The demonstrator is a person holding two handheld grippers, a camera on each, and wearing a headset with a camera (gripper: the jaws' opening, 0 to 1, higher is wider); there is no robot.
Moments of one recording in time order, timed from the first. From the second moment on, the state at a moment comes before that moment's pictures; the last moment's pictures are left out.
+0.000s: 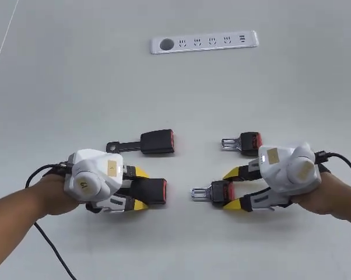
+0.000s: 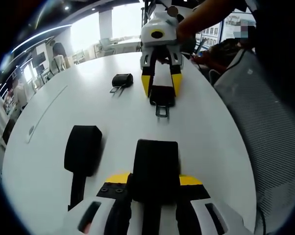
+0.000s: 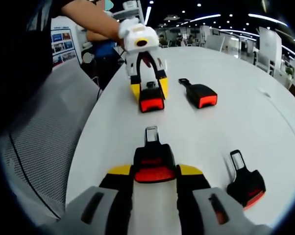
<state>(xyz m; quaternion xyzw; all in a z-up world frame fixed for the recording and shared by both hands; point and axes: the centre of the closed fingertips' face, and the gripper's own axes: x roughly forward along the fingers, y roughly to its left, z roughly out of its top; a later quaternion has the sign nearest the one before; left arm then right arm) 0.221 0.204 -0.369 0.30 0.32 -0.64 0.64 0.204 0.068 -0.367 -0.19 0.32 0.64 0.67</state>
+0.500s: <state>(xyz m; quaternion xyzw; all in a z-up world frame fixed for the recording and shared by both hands) 0.223 0.204 -0.371 0.30 0.32 -0.63 0.64 0.211 0.099 -0.366 -0.13 0.30 0.63 0.70</state>
